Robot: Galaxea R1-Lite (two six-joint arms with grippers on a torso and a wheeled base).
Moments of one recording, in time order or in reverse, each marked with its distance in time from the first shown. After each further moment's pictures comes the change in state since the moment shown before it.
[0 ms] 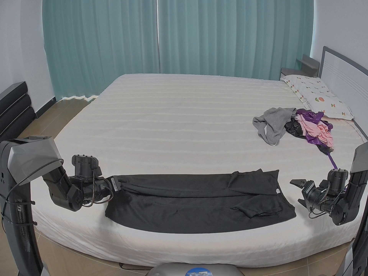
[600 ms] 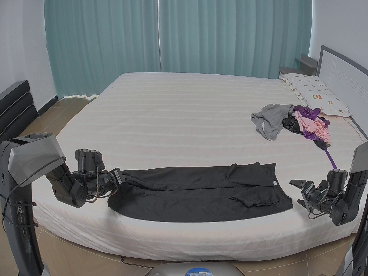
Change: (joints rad) left arm -0.028 -0.003 -0.062 0.002 0.004 -0.092; right arm 0.005 0.007 0.000 -0.001 0.000 0.000
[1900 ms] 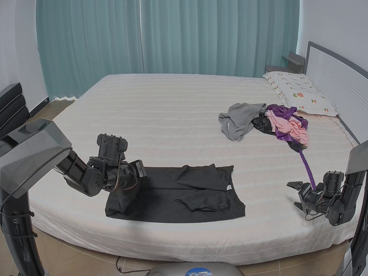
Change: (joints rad) left arm -0.189 -0.104 -0.166 0.322 0.148 0.000; right arm 0.010 0.053 -0.029 -0.001 0.002 0.051
